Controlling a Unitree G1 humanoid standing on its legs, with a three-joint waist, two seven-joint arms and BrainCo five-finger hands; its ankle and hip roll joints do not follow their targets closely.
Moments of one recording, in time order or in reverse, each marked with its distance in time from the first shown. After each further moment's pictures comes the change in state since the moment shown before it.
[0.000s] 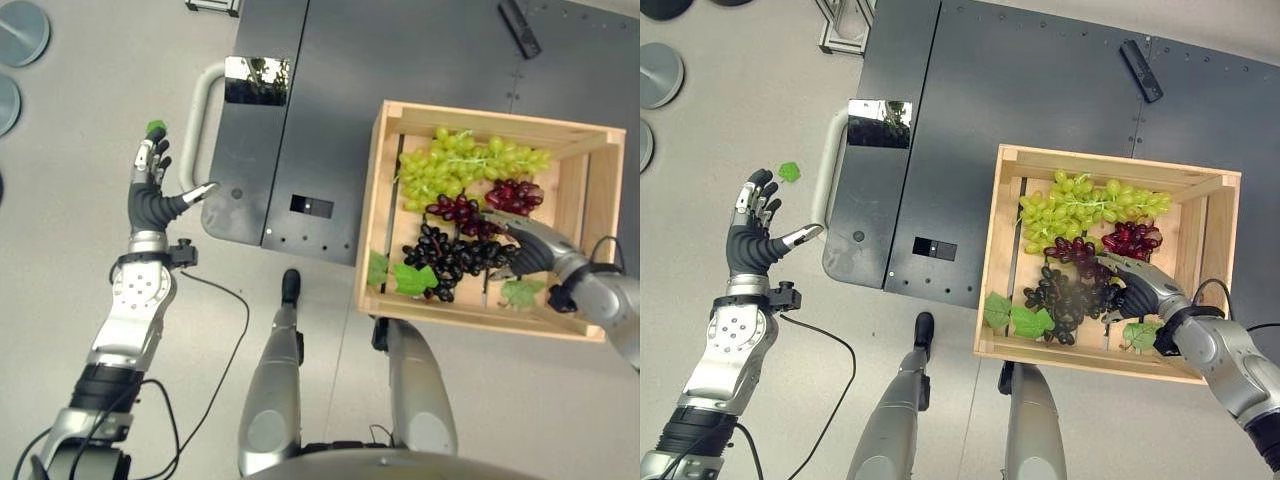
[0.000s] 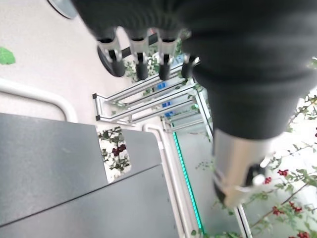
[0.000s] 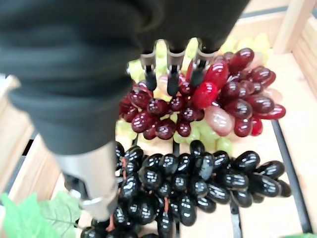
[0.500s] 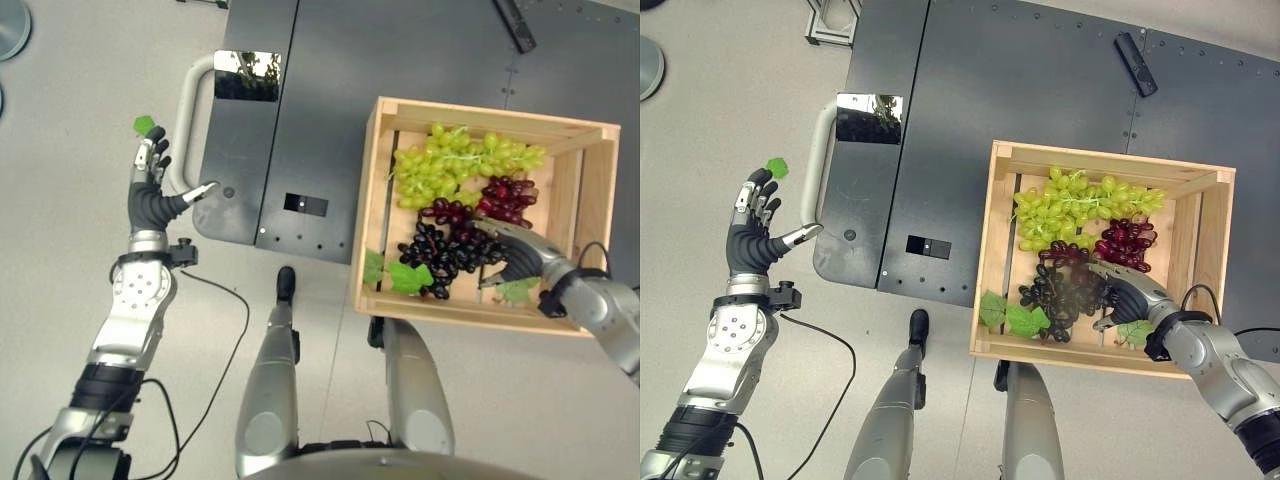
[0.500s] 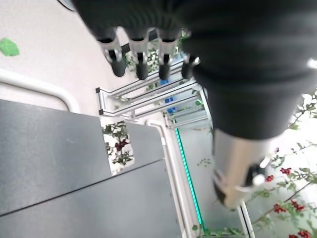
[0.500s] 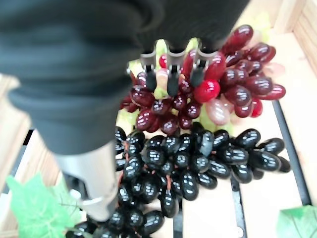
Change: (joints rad) left arm 0.000 0.000 -0.001 0.000 0.001 0.000 0.002; right arm -0.001 0.013 0.034 -0.002 0.000 0.000 0.009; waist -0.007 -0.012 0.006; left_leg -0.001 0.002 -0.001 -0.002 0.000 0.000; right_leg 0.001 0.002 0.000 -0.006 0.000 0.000
